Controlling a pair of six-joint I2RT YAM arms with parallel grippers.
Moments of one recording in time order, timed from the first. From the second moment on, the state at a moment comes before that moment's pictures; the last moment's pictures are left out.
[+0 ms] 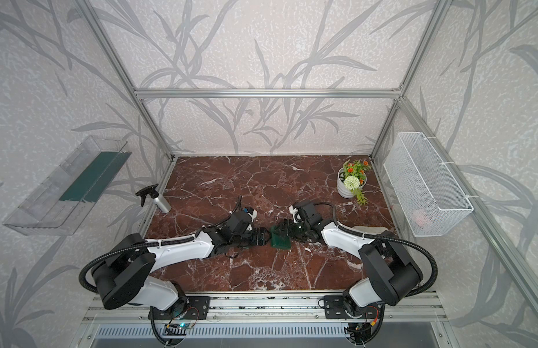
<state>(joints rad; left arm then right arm) -0.79 1.48 0.66 -0.01 0.12 -0.80 0.56 1.48 0.69 -0.11 -0.47 0.77</state>
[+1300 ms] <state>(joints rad) -0.79 1.36 0.66 -0.24 0.00 -0.71 0.56 1.37 0.73 -0.29 -0.33 0.73</state>
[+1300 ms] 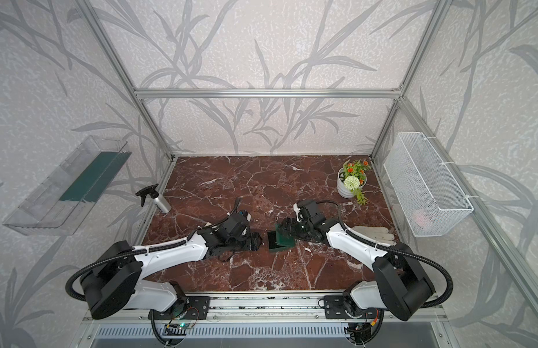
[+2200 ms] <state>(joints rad) -0.78 1.24 0.65 -0.21 -0.07 -0.71 0.57 1.80 1.20 -0.63 0.05 0.52</state>
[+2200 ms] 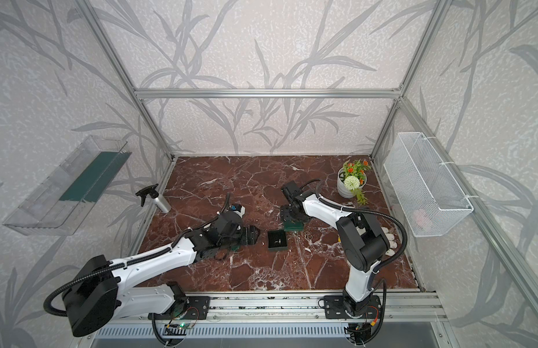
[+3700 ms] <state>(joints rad) -0.74 1.34 0.69 -0.11 -0.02 -0.66 0.87 1.68 1.09 -0.71 0.05 0.73</state>
